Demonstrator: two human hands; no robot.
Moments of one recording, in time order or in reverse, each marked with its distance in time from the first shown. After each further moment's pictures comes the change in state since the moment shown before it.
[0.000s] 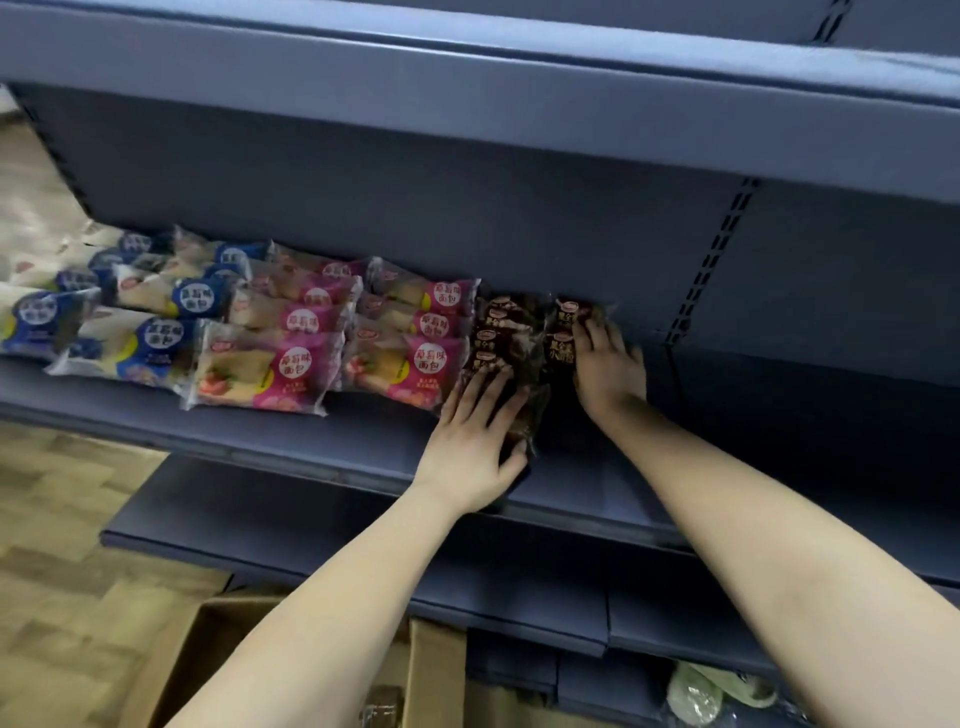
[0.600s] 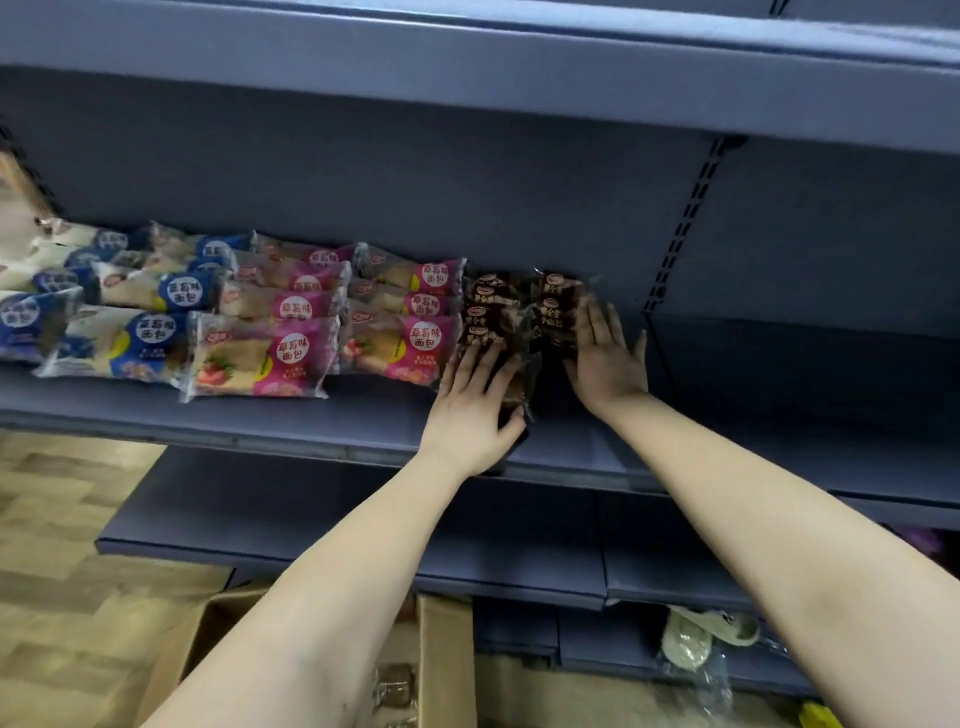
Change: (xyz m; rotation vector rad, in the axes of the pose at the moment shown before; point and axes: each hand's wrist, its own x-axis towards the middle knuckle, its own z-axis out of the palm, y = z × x) left_hand 0.000 -0.002 -0.005 -0.037 -0.057 -0.026; right_hand -0.046 -0.004 -0.016 0.080 -0.121 0.077
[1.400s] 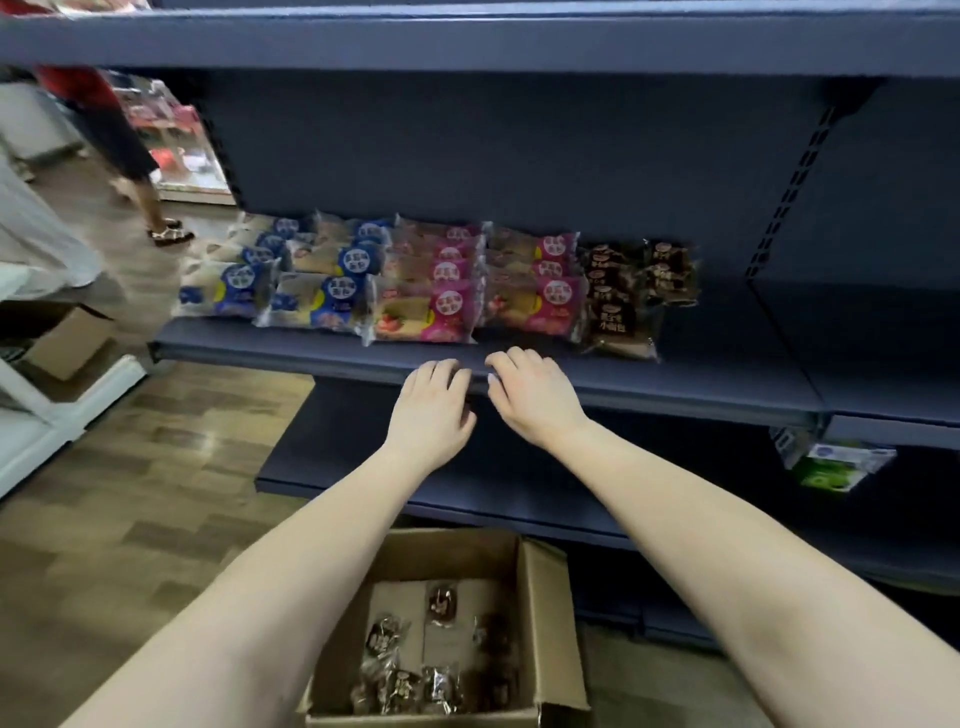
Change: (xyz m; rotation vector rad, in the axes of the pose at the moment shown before) left_hand -0.153 -0.134 -0.096 0.170 -0.058 -0.083; right_hand -0.124 -0.230 0.015 0.167 0.190 -0.454
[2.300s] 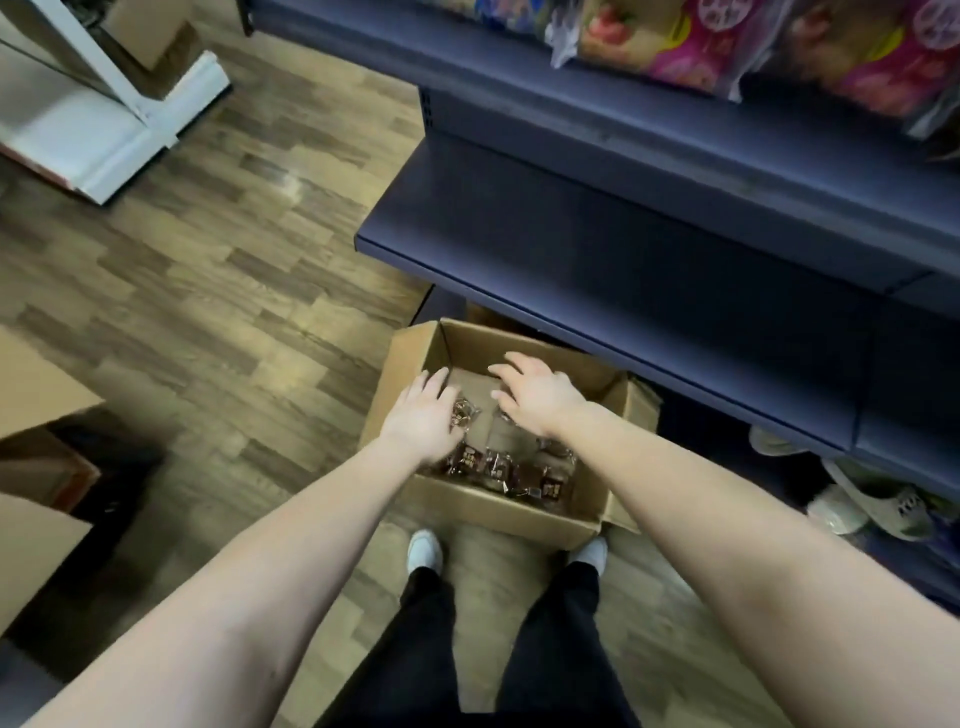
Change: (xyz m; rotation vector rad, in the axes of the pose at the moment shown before) left_hand -0.229 -0.095 0.127 -0.158 -0.809 -0.438; right_hand -0.081 -0.132 0.209 0.189 -0.924 -0.102
